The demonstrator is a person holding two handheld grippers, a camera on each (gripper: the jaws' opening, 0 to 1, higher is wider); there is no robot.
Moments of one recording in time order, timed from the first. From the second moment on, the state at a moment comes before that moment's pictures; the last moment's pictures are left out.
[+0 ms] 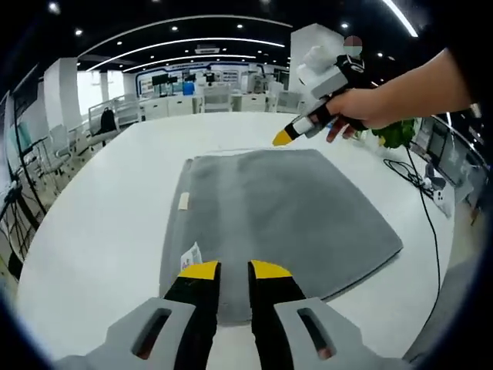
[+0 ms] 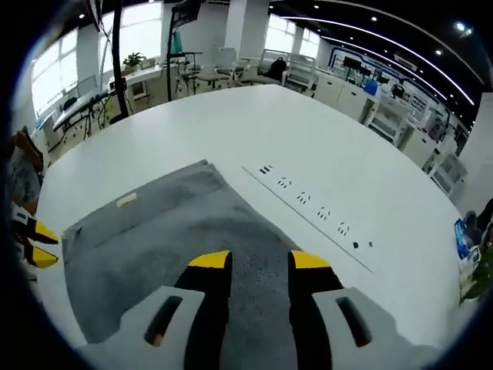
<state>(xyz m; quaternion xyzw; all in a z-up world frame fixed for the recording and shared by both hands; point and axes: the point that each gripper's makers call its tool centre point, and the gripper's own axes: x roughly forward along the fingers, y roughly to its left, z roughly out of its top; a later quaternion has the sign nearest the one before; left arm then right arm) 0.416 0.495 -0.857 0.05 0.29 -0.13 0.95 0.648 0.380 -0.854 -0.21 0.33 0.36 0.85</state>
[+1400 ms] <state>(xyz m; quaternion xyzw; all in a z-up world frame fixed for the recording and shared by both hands) 0.409 0.313 -0.838 0.13 0.26 -0.31 0.91 0.675 0.238 -0.864 -0.15 0.36 0.29 0.87</state>
